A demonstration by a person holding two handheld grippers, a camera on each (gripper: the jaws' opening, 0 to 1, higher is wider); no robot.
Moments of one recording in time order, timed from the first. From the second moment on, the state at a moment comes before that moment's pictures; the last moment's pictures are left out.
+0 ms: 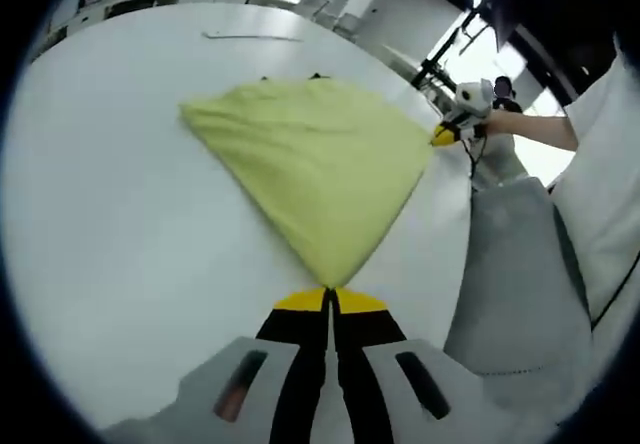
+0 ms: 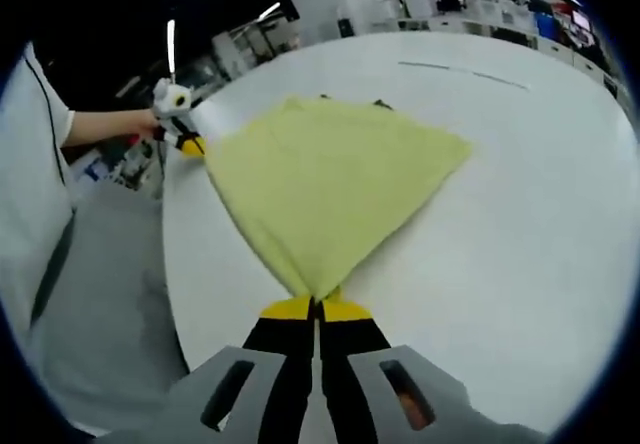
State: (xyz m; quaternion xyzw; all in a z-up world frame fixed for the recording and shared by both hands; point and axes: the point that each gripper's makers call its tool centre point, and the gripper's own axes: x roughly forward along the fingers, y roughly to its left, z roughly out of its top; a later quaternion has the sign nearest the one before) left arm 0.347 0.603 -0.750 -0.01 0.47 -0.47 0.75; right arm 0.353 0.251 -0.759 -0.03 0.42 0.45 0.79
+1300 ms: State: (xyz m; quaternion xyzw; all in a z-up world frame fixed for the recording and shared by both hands) left arm 0.362 0.615 -0.716 -0.02 0.43 -0.37 0.82; right arm 0.361 0.237 -0.706 -0.02 0.36 0.37 0.86
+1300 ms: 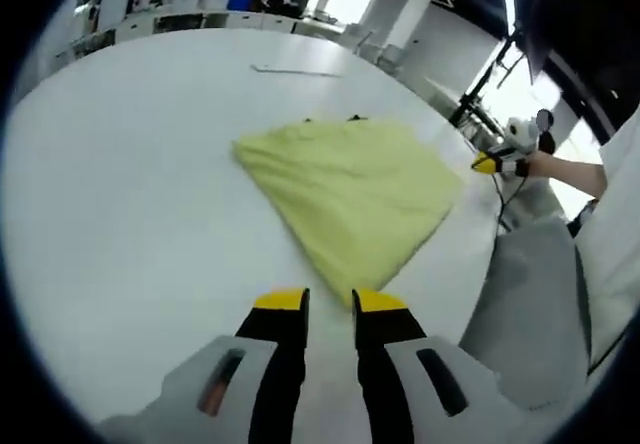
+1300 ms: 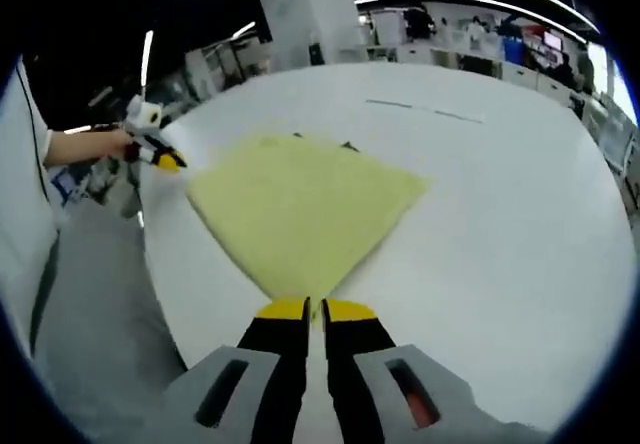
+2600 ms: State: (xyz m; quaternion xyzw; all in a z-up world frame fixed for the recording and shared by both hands) left arm 0.302 0.631 -0.577 -0.01 0.32 -0.32 0.89; right arm 0.285 0.217 -0.588 0.00 0.31 0.29 0.91
